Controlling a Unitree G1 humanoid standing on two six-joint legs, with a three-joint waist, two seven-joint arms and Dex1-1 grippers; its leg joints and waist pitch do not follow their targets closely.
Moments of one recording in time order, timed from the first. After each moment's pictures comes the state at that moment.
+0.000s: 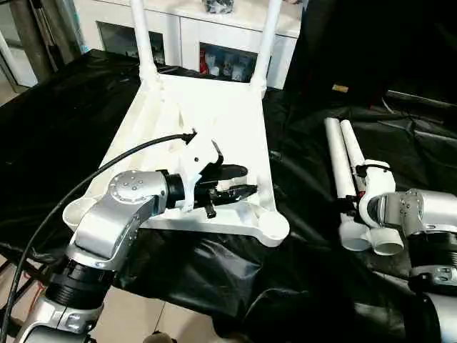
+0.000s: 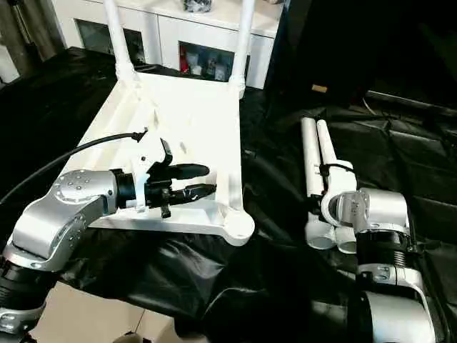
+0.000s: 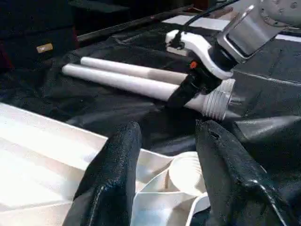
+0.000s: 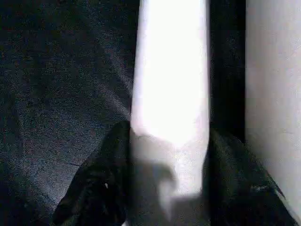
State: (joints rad) left arm -0.46 0.39 -0.22 -0.15 -0.27 0.56 -0.89; right arm -0.63 -0.38 -0.23 0.52 0.16 1.12 0.22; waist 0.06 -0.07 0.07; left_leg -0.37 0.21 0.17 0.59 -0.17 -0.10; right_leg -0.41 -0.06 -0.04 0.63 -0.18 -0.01
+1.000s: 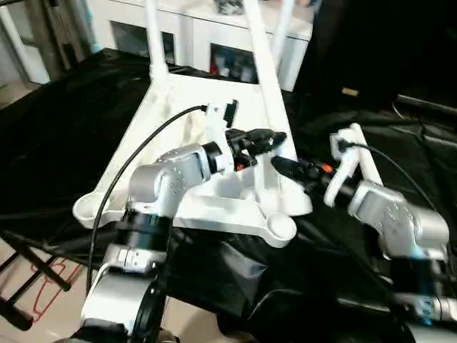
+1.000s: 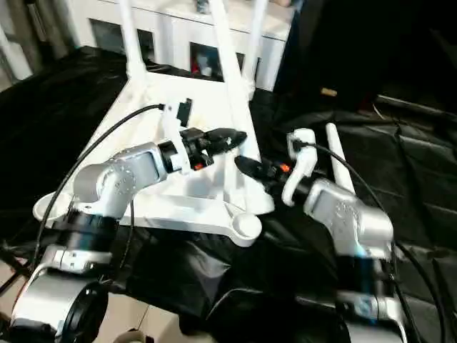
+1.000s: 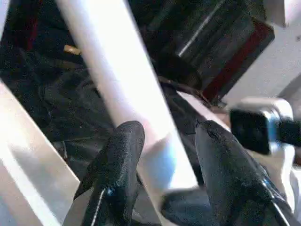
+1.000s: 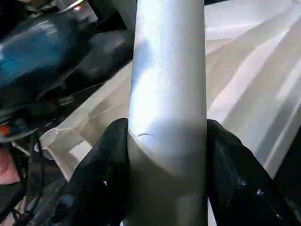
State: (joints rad) left arm -0.79 0.02 0.08 0.38 -0.49 0.74 -0.63; right arm -0.46 -0.24 -0.21 0.13 0.50 0.82 0.75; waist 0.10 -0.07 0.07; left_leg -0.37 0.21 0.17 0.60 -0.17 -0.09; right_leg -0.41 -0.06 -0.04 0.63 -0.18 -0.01
